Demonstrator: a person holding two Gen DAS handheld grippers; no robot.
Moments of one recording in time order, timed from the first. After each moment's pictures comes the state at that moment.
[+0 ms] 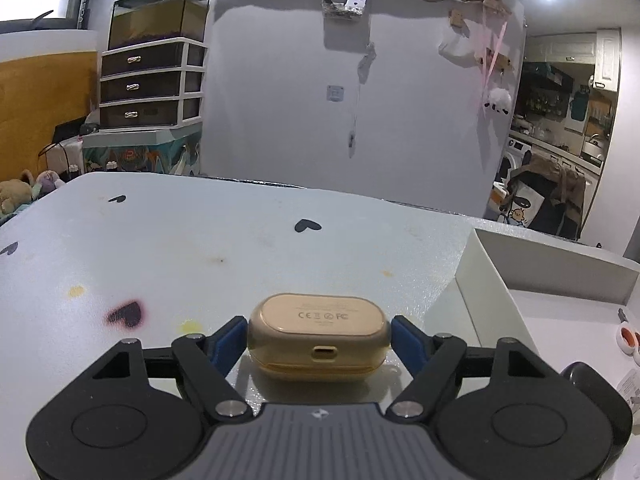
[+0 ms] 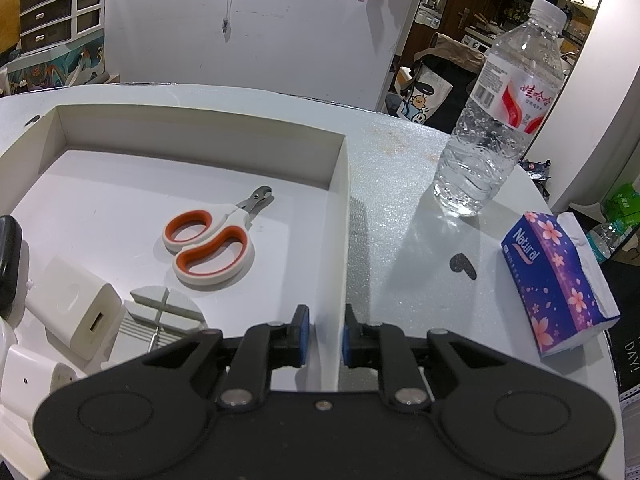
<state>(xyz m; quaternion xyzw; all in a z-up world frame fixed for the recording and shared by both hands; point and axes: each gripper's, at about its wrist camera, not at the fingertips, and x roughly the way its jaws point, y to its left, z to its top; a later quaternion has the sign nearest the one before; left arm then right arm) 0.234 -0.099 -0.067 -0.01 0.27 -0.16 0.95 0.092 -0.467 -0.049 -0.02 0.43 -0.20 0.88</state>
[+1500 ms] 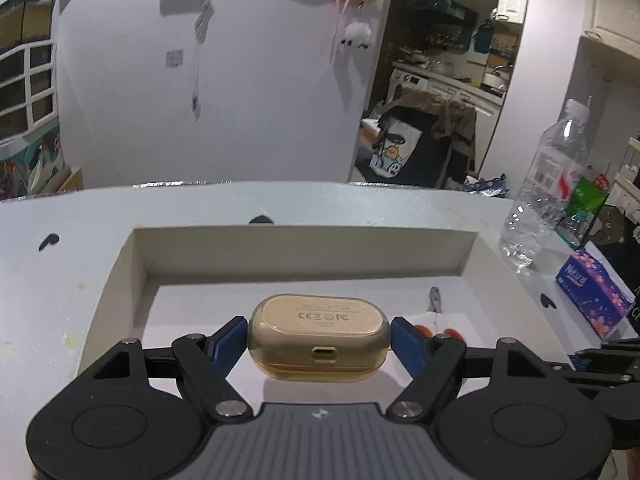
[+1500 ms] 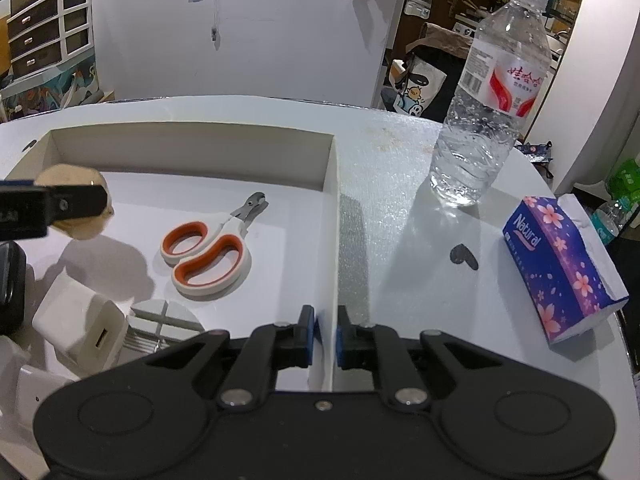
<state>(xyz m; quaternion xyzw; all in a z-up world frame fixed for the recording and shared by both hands) 0.195 -0.312 -0.035 0.04 0.35 -0.30 0.89 0.090 -0.476 -0.048 0.03 0.42 -0.20 0.88</state>
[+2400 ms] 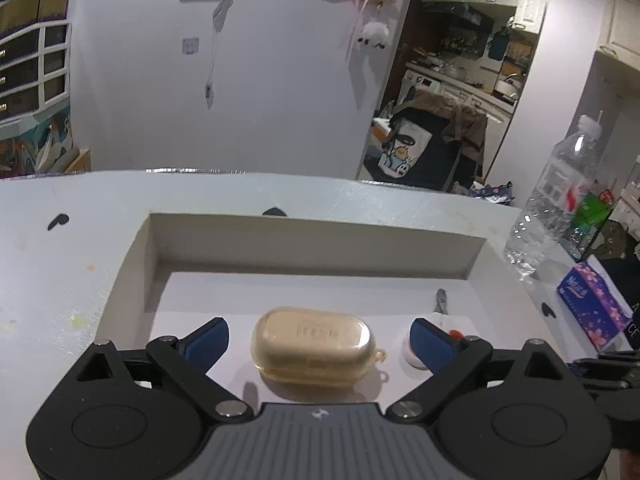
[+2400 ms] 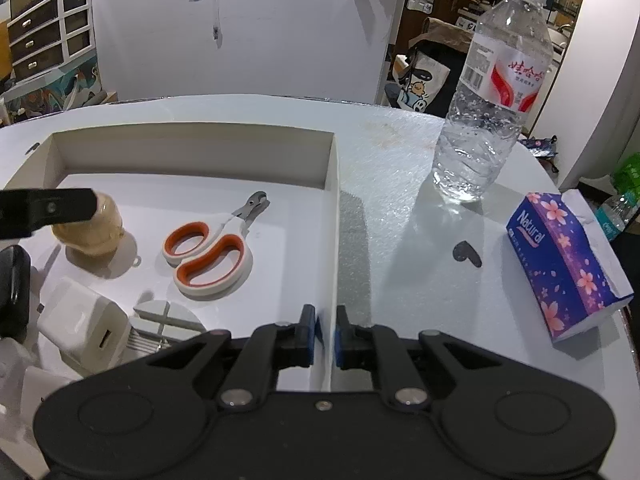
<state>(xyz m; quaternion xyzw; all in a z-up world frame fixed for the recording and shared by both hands) 0.194 -0.299 -0.028 0.02 0.35 -0.29 0.89 0.089 -0.482 -0.046 0.04 0.43 -0.19 0.88</state>
